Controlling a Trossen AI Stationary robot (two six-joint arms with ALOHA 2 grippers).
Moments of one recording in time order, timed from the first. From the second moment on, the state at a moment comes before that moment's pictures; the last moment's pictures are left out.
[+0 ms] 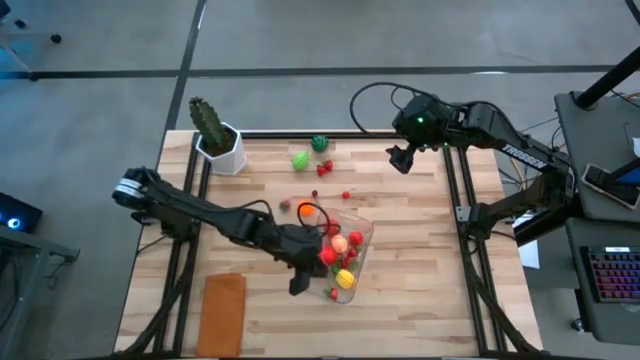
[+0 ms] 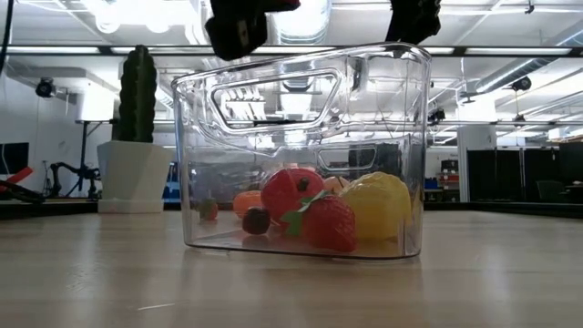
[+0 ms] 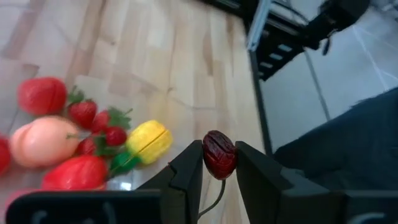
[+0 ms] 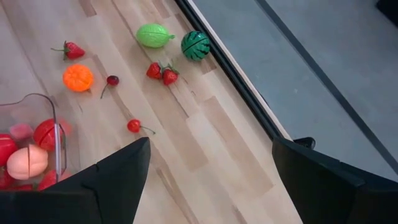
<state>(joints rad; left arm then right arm) -0.29 1.56 1.19 -0.20 0.08 -0.51 -0.38 1.33 1.60 -1.17 0.20 0.04</state>
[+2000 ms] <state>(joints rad) -0.08 1.34 0.88 -0.97 -0.14 -0.65 -0.38 1.98 1.52 -0.88 -0.14 -0.43</state>
